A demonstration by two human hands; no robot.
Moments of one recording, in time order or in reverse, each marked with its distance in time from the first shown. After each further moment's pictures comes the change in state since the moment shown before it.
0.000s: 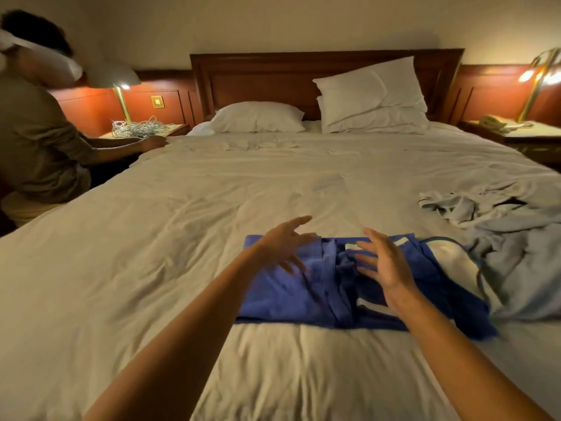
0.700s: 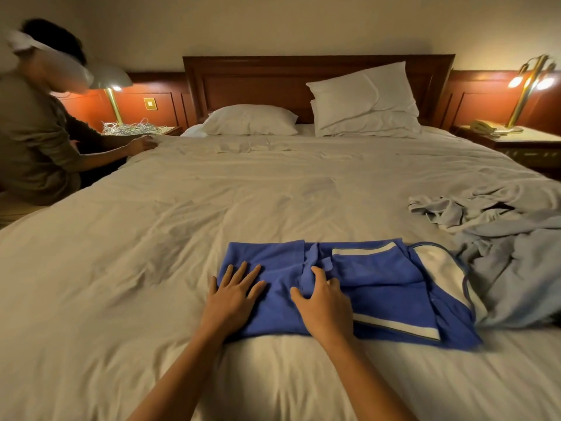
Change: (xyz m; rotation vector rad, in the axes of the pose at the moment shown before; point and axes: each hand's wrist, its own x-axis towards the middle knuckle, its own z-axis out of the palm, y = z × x) left_hand -0.011 -0.137 0.020 0.719 0.338 -0.072; right_hand -0.038 0.056 0.053 -1.090 0.066 -0.152
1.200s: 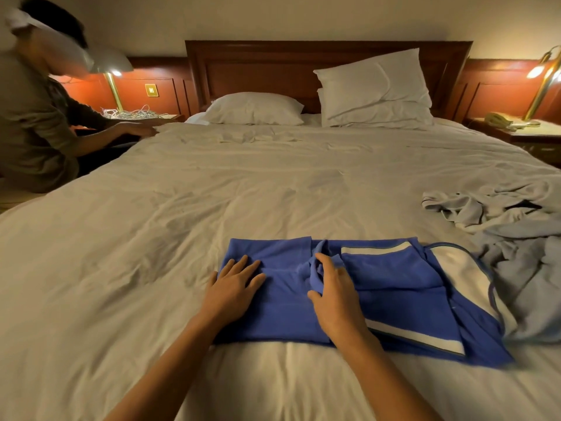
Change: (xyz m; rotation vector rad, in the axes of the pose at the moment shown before) left_hand 0.024 -0.006 -0.005 -0.072 -0.003 -0.030; right_hand 0.019 0.003 -0.008 0.175 -0.076 -0.134
